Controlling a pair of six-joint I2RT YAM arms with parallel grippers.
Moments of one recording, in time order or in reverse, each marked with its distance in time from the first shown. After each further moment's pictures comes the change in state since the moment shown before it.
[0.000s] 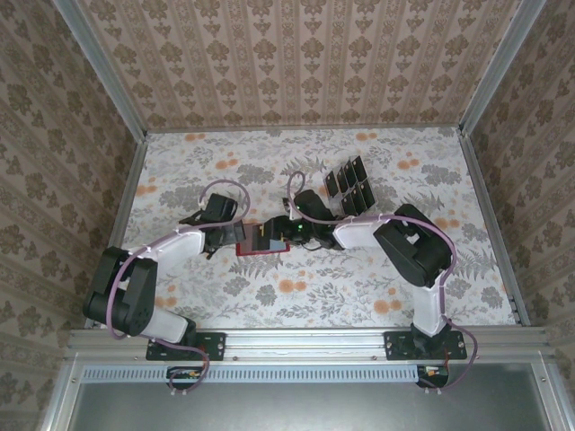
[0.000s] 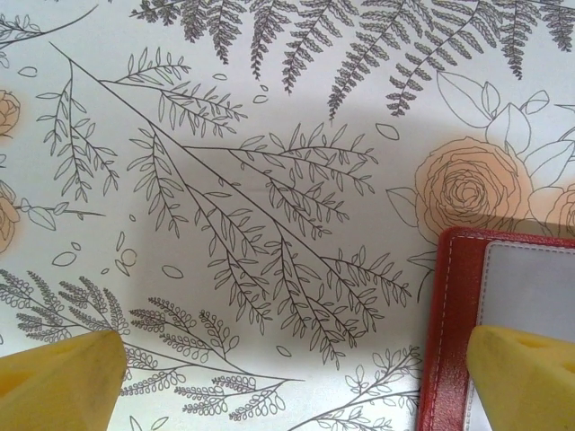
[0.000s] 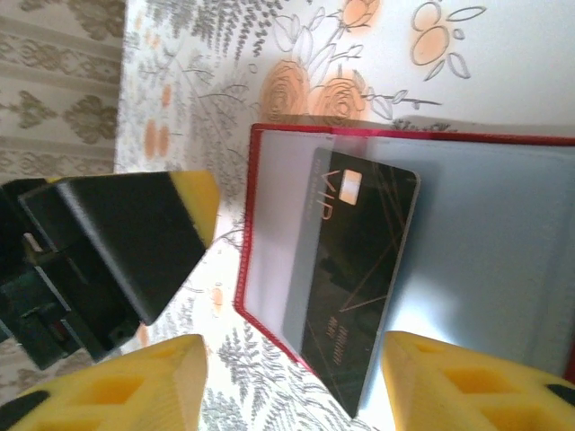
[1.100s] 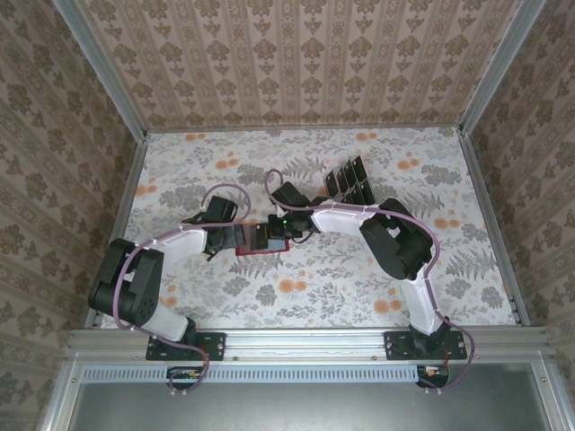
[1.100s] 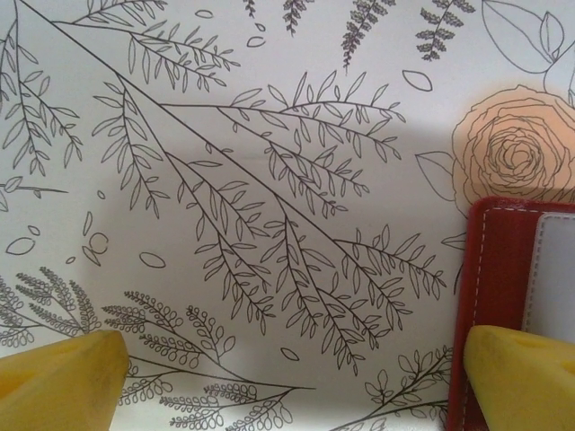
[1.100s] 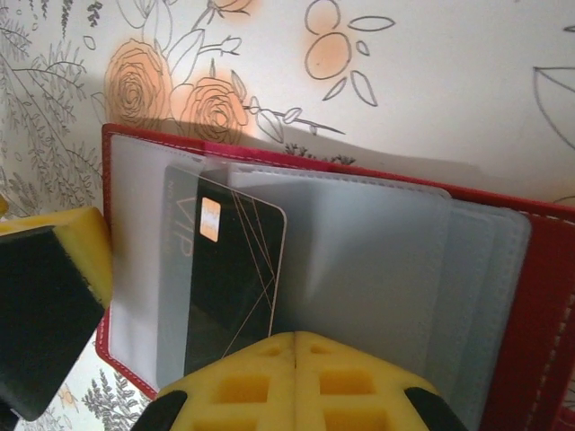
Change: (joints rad) left arm 0.016 0.062 -0.017 0.029 0.035 0.015; right arm 0.045 0.154 0.356 -0.515 0.174 -0.172
